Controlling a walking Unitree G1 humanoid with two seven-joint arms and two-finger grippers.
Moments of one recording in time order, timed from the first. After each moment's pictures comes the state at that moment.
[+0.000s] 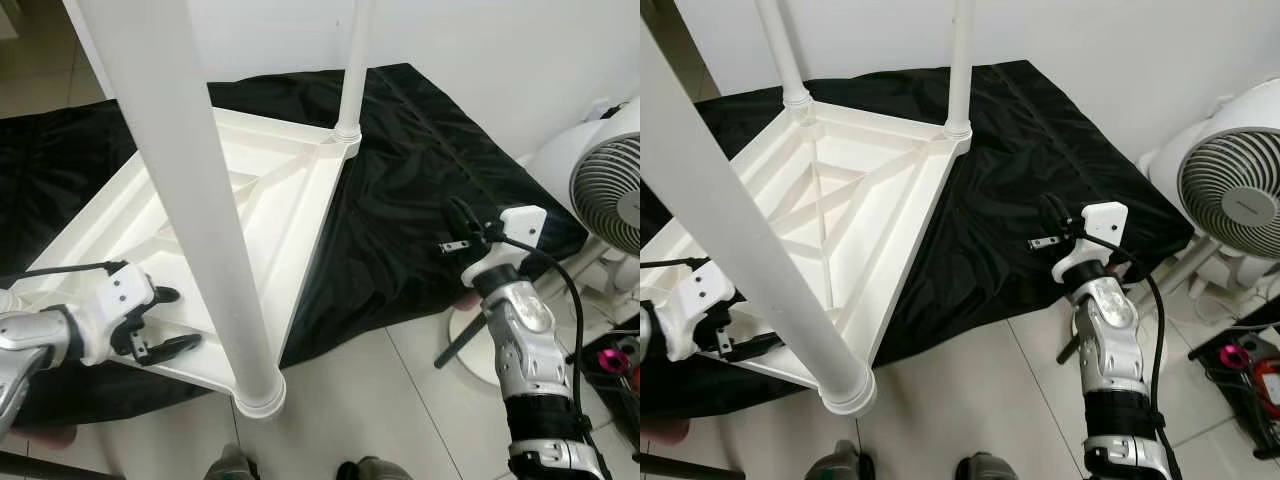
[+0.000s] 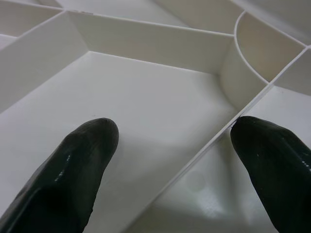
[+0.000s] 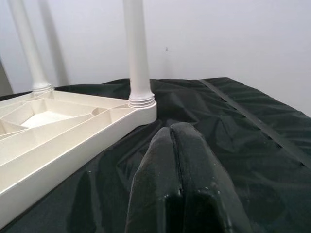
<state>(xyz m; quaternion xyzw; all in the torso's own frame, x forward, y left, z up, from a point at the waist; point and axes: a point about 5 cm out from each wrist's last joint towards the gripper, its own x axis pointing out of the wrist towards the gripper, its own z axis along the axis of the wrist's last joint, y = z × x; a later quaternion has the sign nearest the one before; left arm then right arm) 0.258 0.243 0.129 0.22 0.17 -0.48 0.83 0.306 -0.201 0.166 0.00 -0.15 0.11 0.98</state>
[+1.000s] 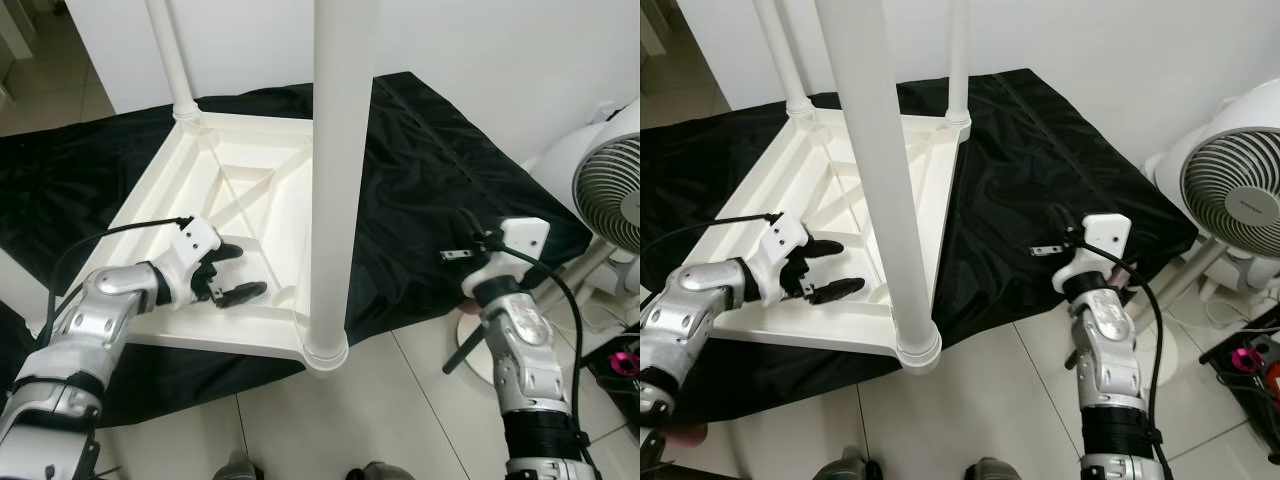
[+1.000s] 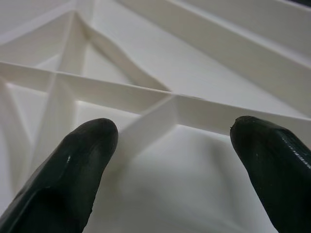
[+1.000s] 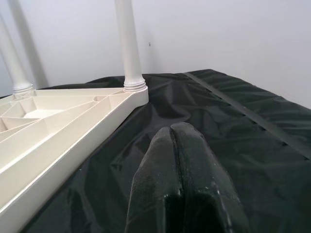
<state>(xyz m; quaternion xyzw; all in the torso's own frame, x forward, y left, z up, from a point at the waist) 0.341 0.188 0.136 0.17 0.08 -0.36 0.91 0.298 -0.194 0.160 0.01 -0.13 0.08 0.99</state>
